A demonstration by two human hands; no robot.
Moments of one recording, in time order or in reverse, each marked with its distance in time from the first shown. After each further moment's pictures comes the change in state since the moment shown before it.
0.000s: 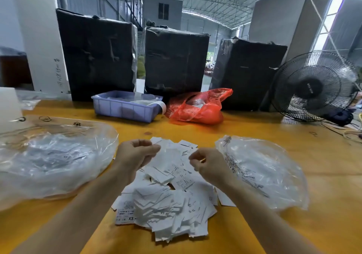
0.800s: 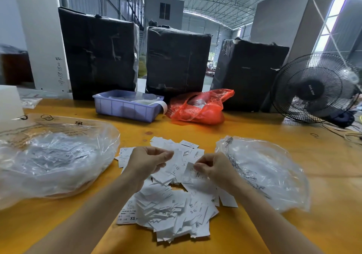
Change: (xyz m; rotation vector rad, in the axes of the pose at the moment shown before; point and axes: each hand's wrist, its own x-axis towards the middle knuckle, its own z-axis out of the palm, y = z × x) left_hand -0.009 -0.013 0.013 0.157 -0.094 0.016; right_hand 0.003 0.022 -0.002 0.125 -0.079 0.023
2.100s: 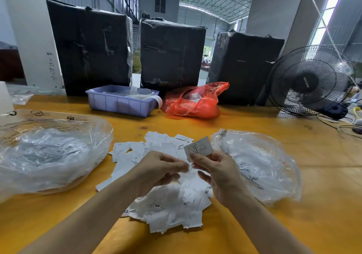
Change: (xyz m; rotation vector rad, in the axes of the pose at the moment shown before) left_hand -0.028 0.005 0.024 0.082 -0.336 -0.164; right_hand -0.047 -0.028 0.002 0.835 0.118 0.237
